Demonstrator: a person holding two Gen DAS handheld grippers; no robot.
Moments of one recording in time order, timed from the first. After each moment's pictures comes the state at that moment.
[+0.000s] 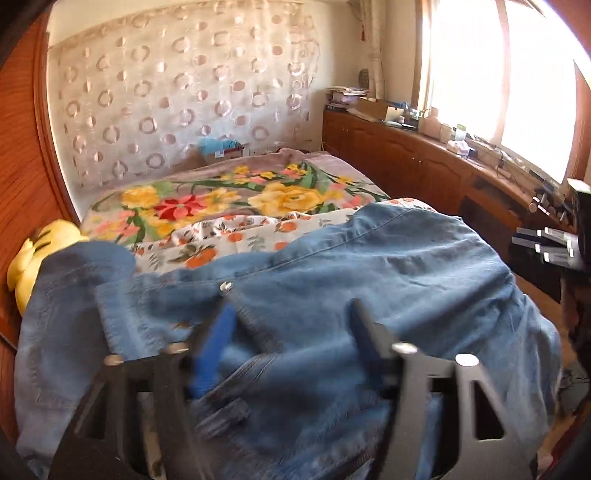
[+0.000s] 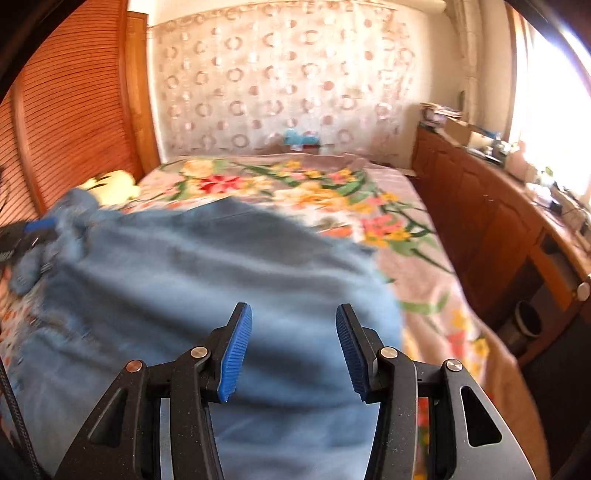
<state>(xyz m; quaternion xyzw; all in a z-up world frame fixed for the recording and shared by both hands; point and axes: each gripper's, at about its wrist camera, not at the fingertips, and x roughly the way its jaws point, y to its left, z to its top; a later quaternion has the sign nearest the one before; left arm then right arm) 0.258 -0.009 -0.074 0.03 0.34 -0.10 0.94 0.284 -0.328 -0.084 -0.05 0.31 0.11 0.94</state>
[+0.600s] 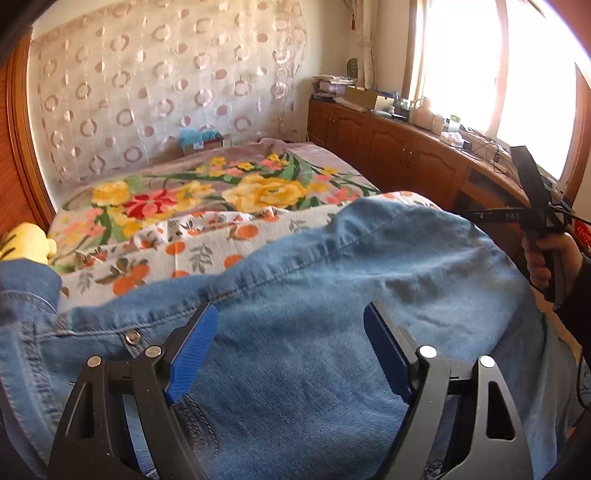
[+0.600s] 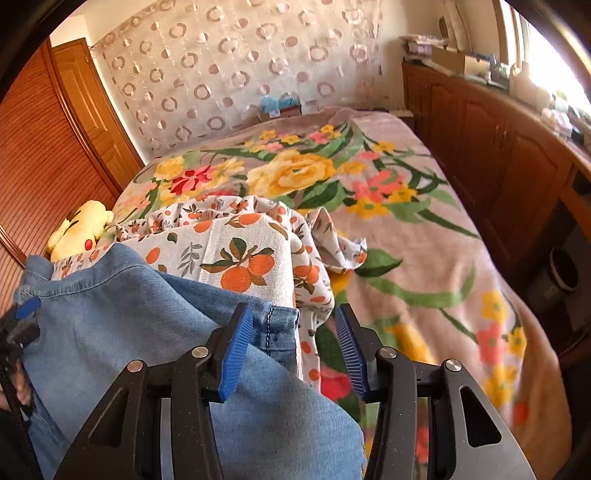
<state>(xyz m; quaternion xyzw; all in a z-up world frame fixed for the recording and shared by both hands) 0.320 -0.049 -0.109 0.01 0.36 -0.14 0.92 0.453 -0.389 -0.115 0.07 0.41 0.14 0.90</state>
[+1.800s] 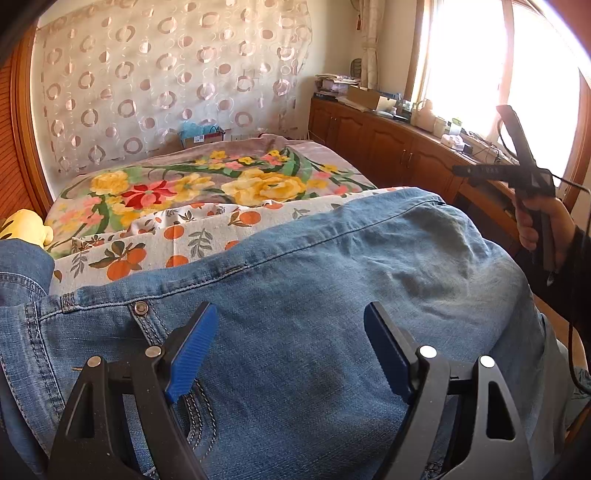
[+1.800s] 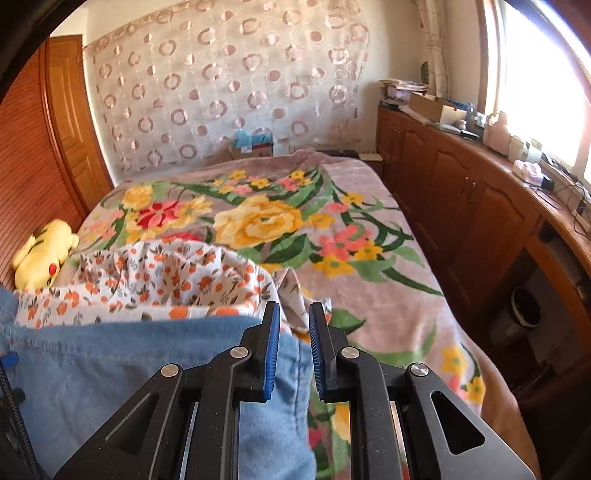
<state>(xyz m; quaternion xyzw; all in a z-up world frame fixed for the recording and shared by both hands) 0.320 -0.046 -0.119 0.00 0.36 -0.14 0.92 0.470 -0.360 -0.087 0.00 0.34 0.06 0.94</state>
